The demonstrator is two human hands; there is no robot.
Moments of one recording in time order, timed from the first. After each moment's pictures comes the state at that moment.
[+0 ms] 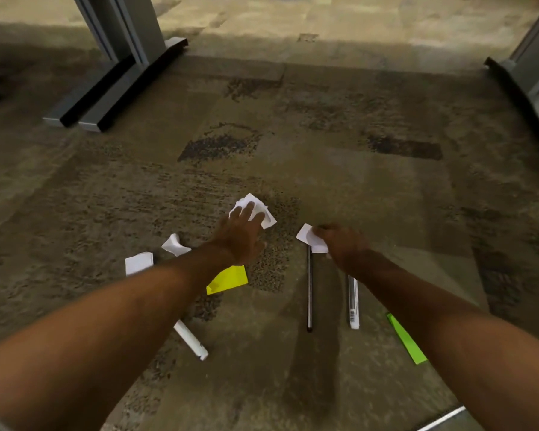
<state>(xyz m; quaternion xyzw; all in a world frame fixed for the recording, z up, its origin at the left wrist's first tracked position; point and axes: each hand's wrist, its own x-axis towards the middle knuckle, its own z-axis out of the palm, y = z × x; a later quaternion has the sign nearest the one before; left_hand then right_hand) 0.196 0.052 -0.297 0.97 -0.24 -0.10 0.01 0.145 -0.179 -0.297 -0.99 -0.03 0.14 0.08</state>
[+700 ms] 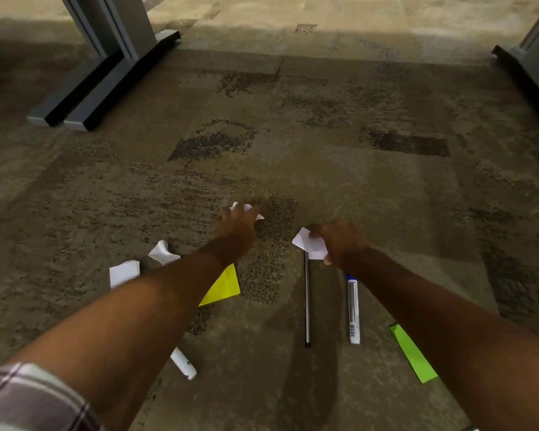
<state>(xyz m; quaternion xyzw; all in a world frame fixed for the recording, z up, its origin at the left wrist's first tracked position) 0.232 0.036 -0.324 0.98 -0.17 -0.03 0.10 0.164 -0.181 -0.294 -0.99 -0.01 0.16 0.06</state>
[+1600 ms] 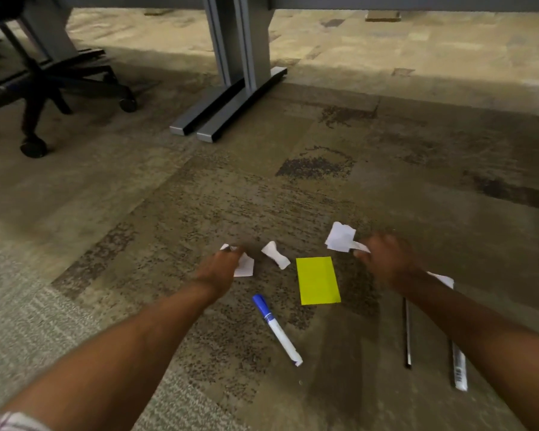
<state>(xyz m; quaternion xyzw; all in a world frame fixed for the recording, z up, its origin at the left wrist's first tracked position) 0.146 0.250 -0.283 0.99 -0.04 -0.13 0.09 0.163 -0.058 -0.242 -0.99 -0.04 0.07 0.08</state>
